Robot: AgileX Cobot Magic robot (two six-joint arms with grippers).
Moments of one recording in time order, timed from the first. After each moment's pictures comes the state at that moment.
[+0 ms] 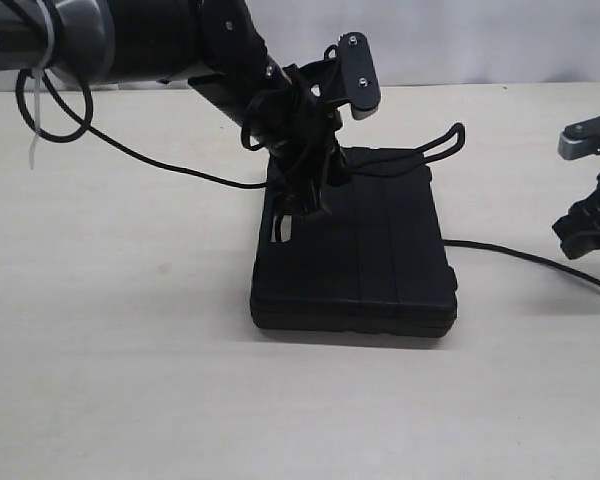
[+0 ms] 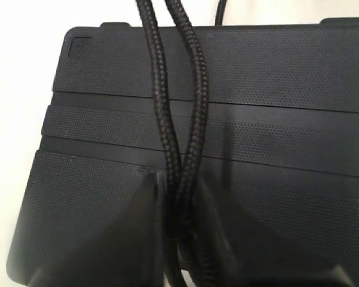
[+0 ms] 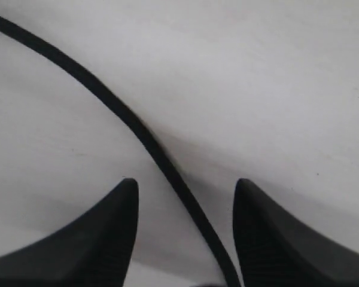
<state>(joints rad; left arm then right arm) -0.63 2.03 -1.55 -0.46 0.65 1.15 -0.23 1.87 -1.13 0.10 0.74 -0.59</state>
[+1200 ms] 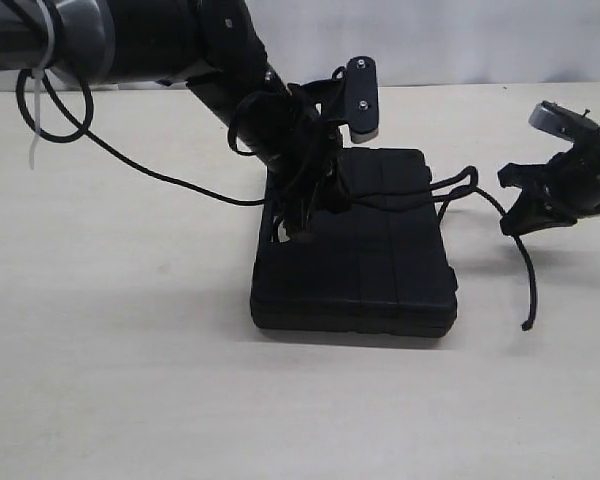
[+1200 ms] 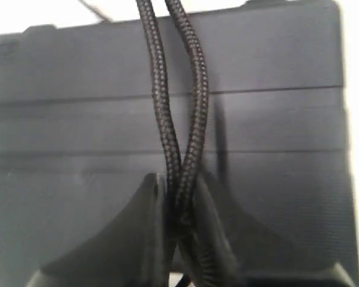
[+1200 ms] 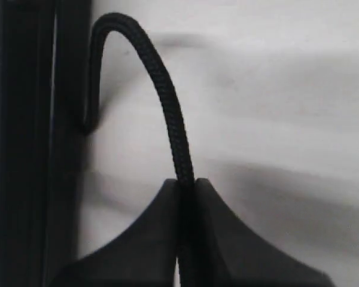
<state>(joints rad) -0.63 2.03 -1.55 -0.52 0.78 1.30 -0.23 2.03 -1.29 0.57 0.91 -0.56</state>
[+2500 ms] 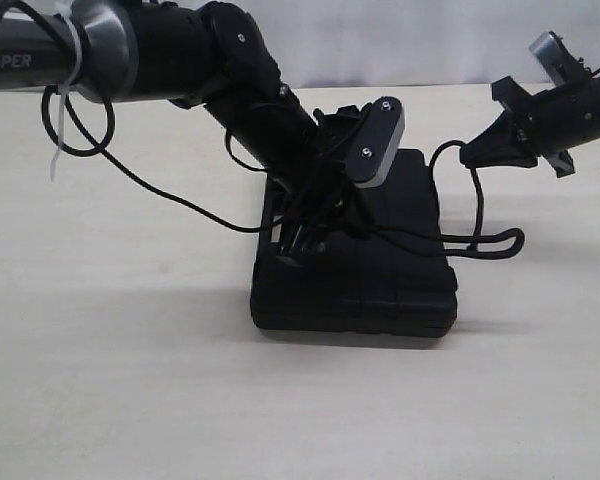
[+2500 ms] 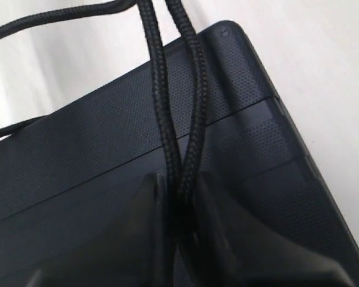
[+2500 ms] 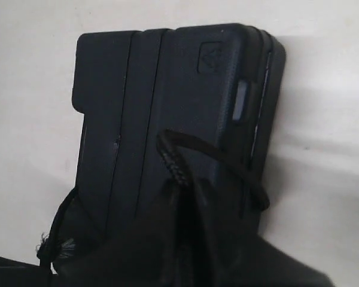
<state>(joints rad) -0.64 2.07 -1.55 -0.69 0.84 1.77 -0.23 2.07 -1.45 0.94 1.12 -0.63</state>
